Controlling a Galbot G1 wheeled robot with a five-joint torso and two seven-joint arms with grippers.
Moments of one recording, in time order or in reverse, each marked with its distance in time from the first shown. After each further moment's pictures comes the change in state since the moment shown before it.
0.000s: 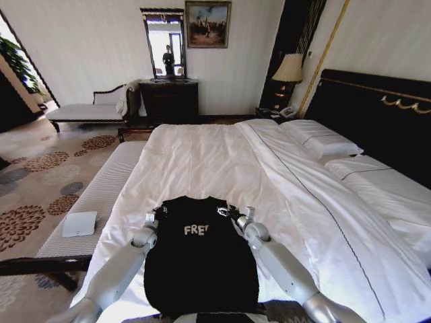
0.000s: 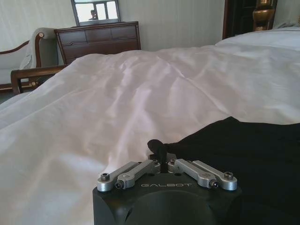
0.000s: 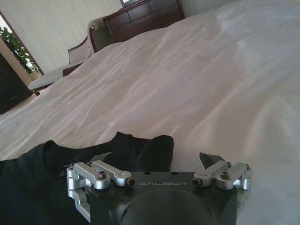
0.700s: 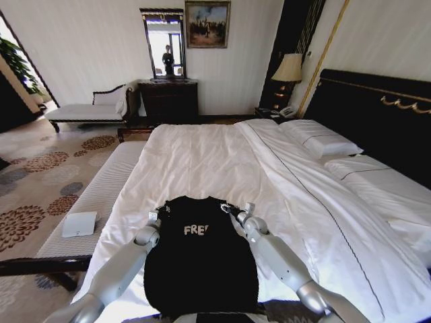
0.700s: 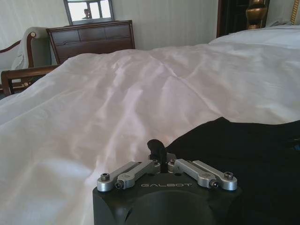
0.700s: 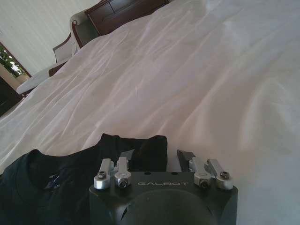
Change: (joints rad) left arm -0.031 -0.007 0.038 0.021 -0.005 0.003 0.001; right arm 0.063 0.034 -0.002 -0.089 0.092 -0.045 0.031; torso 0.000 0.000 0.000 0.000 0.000
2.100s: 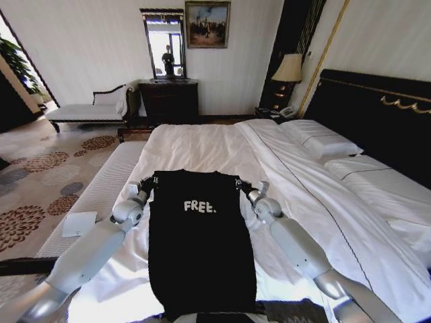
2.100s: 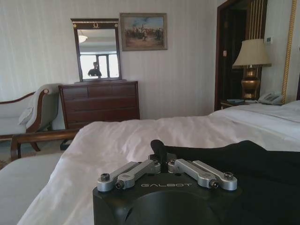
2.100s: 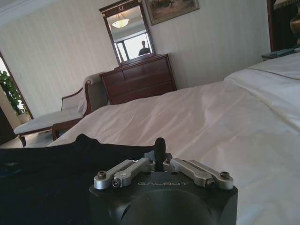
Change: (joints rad) left arm -0.193 0.261 0.024 -0.329 -0.294 0.092 -0.097; right arm 0.119 -0.149 0.005 0.190 -0.012 0.079 0.077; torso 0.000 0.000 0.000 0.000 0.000
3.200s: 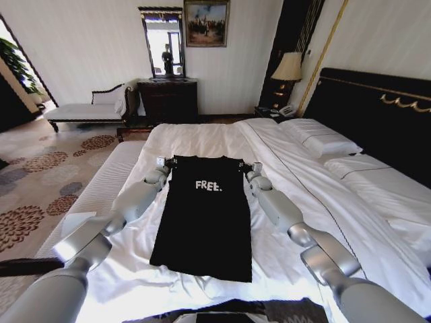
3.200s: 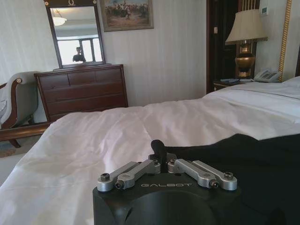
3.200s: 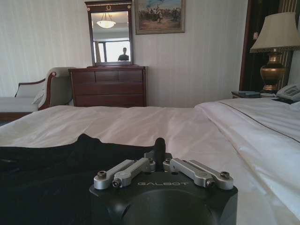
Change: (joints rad) left arm -0.534 -0.388 0.360 0.848 0.005 -0.122 0.207; right arm 0.432 0.192 -0.132 -0.703 -0.247 0.191 -0.089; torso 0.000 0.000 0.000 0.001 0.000
